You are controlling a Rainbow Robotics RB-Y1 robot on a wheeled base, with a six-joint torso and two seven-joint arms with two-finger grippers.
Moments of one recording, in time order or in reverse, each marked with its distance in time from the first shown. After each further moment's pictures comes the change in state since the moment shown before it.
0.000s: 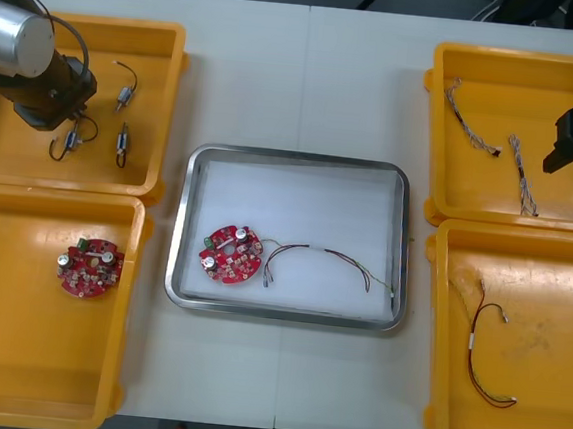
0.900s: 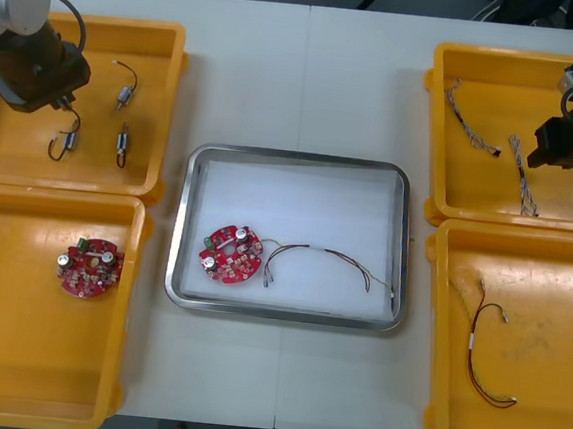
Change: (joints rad) right arm -0.153 0.174 0.036 0.607 0.173 -0.391 0.555; left arm -0.059 0.022 0.053 -0.084 -0.045 0.273 -0.153
